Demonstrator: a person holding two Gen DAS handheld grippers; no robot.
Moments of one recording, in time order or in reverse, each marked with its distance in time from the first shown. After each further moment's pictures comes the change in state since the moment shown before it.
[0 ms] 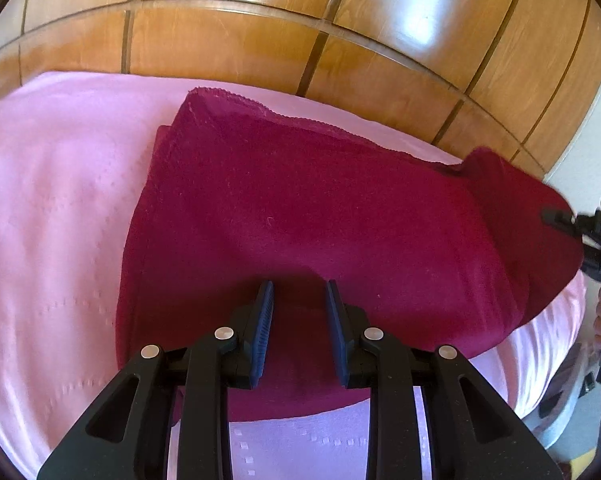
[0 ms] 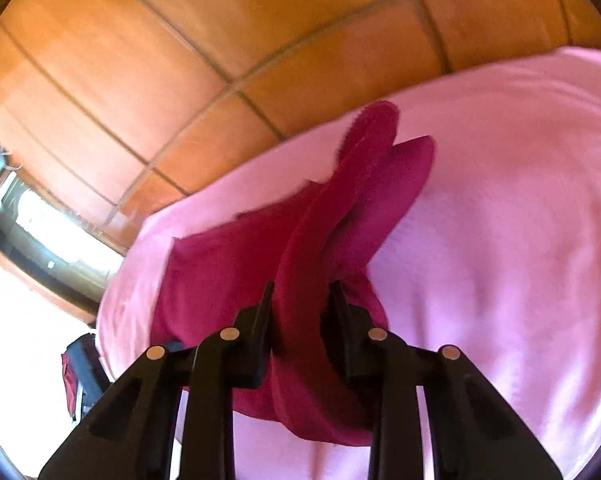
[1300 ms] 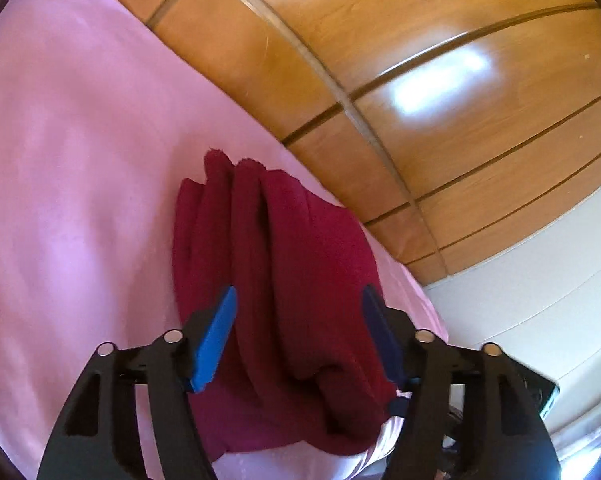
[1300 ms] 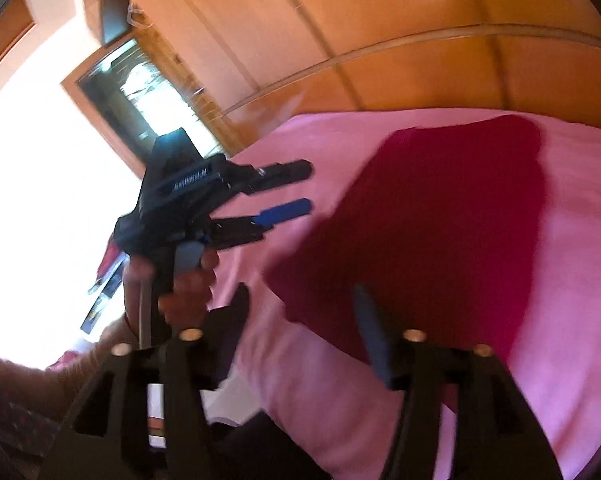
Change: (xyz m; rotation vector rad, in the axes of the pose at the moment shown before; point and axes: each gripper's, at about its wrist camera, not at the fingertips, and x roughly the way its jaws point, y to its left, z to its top) left arm -0.036 0.101 0.062 -0.408 -0.009 -0.404; right arm 0.081 0.170 -0.103 -0.422 0.175 0.300
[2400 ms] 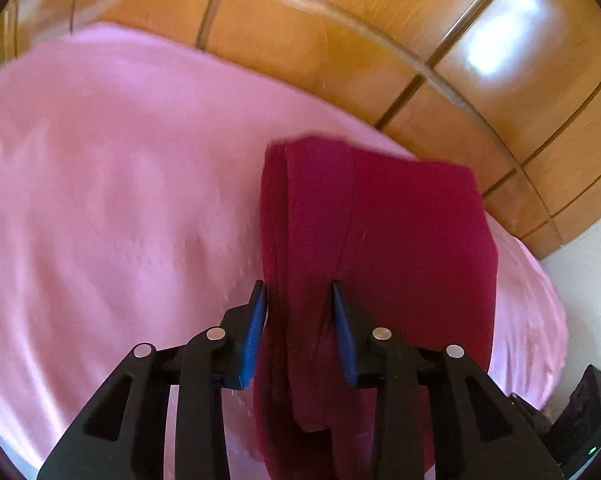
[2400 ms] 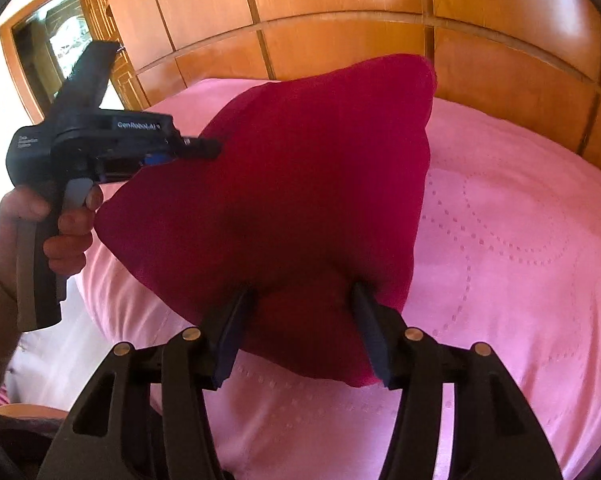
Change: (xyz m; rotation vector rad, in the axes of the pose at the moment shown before) left arm 0.002 -0.009 -0.004 0.183 -0.034 0.474; right arm 0.026 -0.011 -0.033 -0.071 0.084 -0.375
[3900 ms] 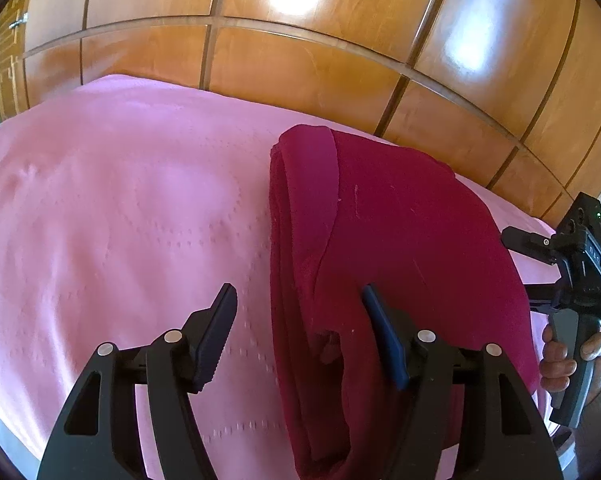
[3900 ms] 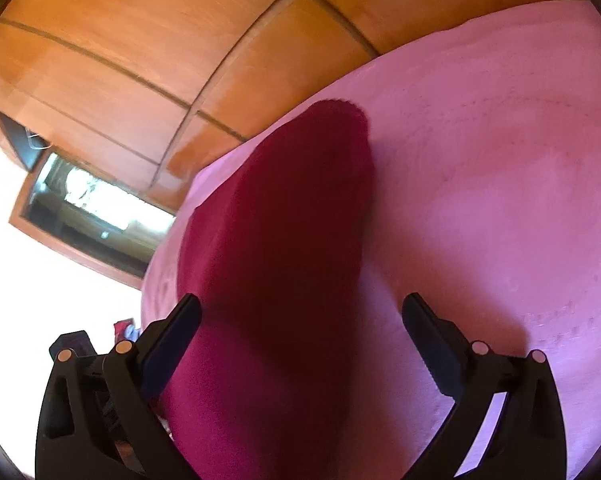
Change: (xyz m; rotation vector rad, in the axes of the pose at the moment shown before) left arm -0.011 -0.007 -0.060 0.121 -0.118 0.076; right arm 0.046 -0.134 0.062 0.517 -0.045 0.379
